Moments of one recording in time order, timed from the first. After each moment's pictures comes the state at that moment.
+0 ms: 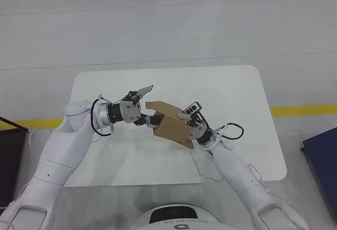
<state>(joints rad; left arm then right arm) 1.04 -1.08 -1.09 -1.43 -0.98 0.60 -1.06 -1.26 -1.42 1.14 -1.06 1.19 -0.14 1.38</state>
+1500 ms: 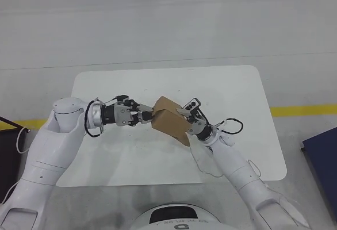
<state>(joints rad) 1.05 -1.02 -1.13 -1.48 -0.80 0.66 -1.10 -1.21 -1.43 1.15 -1.02 1.19 -0.11 1.38</state>
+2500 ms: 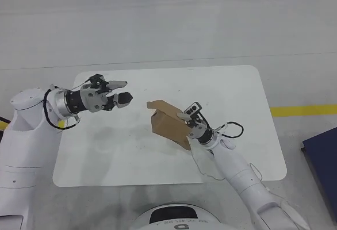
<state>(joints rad) 1.08 -0.97 -1.37 -1.60 -0.95 0.61 -1.10 -1.25 -1.42 1.16 -1.03 1.14 -0.11 1.38</state>
